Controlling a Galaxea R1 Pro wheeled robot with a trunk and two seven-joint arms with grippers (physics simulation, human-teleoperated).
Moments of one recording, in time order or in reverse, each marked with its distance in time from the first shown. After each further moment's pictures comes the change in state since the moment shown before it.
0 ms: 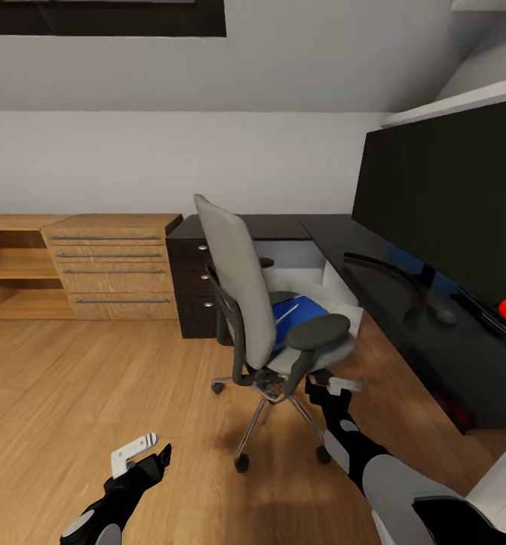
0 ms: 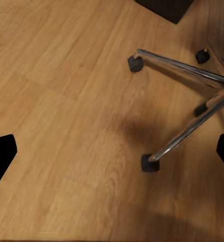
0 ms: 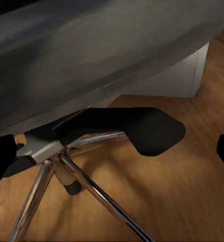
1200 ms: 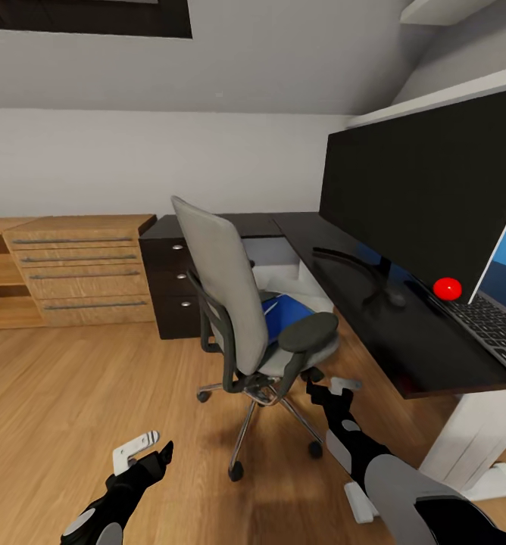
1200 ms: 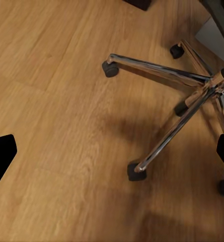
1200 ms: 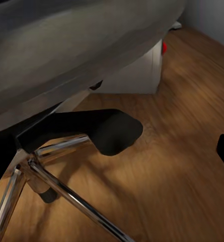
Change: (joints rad) left arm 0.001 -0.001 -0.010 -0.018 -0.002 0.000 -0.001; right arm 0.000 -0.009 0.003 -0.001 0.010 0.003 0.004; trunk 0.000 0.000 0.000
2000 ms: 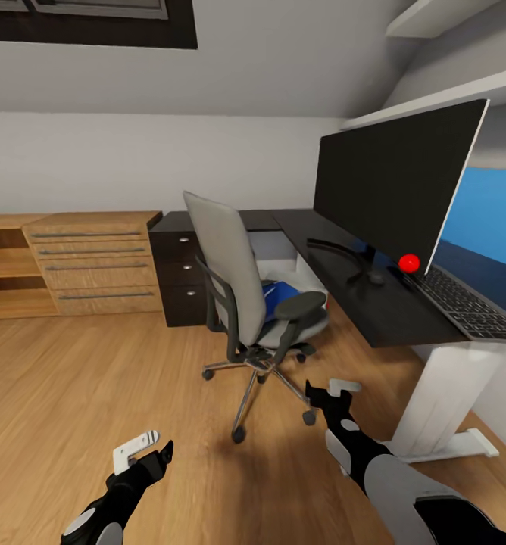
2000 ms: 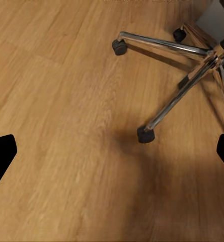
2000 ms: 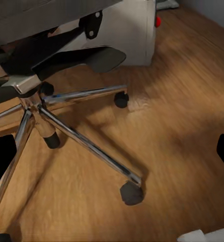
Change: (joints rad) left arm 0.000 0.000 -0.002 -0.003 -0.003 0.000 -0.001; right arm 0.000 0.001 0.001 -0.001 0.004 0.059 0.002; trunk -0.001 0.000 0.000
